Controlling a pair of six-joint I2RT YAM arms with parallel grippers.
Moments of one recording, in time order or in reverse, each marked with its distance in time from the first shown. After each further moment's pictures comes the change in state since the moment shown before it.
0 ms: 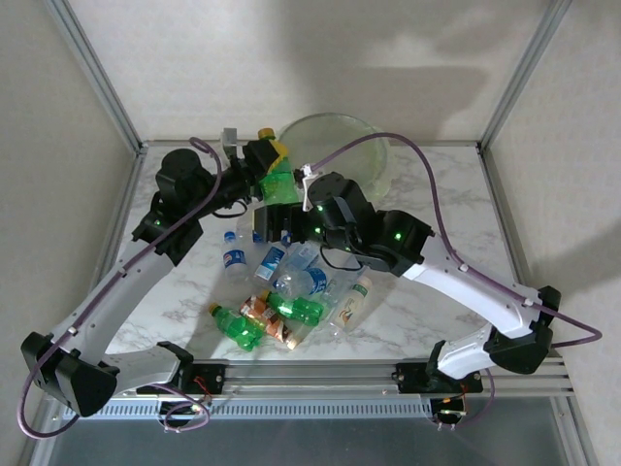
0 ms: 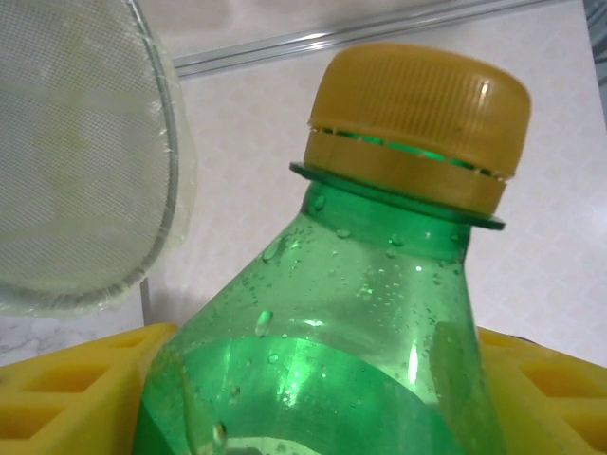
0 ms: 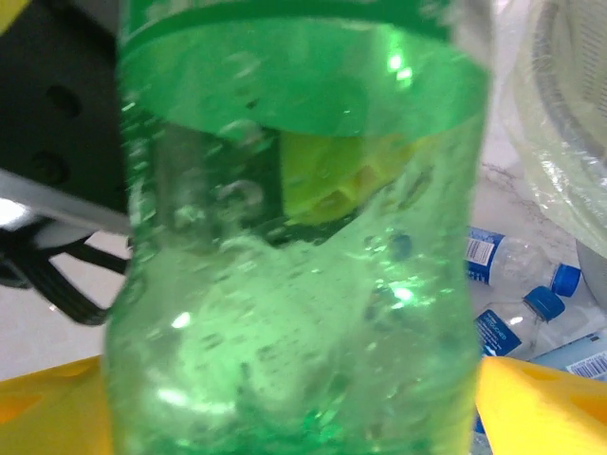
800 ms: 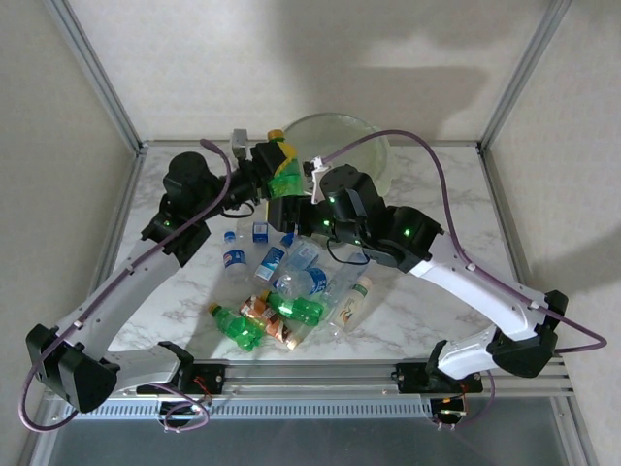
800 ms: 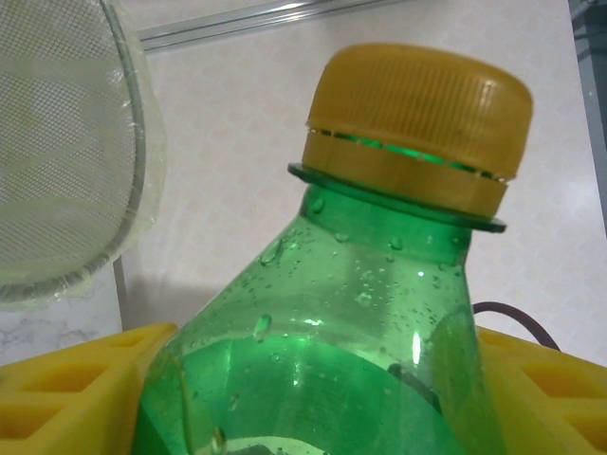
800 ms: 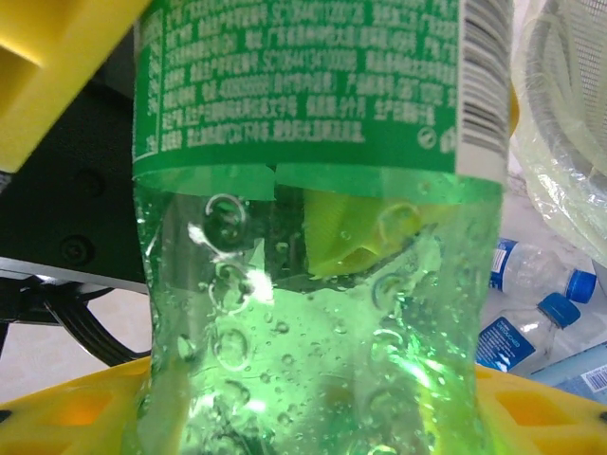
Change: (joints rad) left arm -0.038 0.021 -0.025 0.089 0.020 -0.029; right arm -0.047 -0.023 -0.012 0.025 -0.071 0.013
